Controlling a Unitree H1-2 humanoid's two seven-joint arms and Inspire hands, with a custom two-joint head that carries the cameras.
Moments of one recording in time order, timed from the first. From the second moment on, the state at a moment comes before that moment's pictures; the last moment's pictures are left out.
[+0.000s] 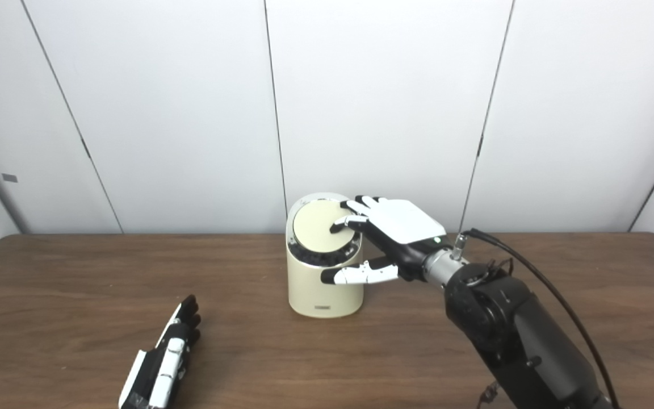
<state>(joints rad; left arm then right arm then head) 0.05 0.03 0.02 -0.11 -0.06 -0.02 -0.04 -0.63 -0.43 0.42 -0.14 -0.83 0.14 0.45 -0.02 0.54</state>
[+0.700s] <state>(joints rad) 0.05 0.01 0.02 -0.11 -0.07 -0.02 -0.01 -0.64 -0.43 0.46 -0.16 -1.03 0.07 0.47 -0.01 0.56</state>
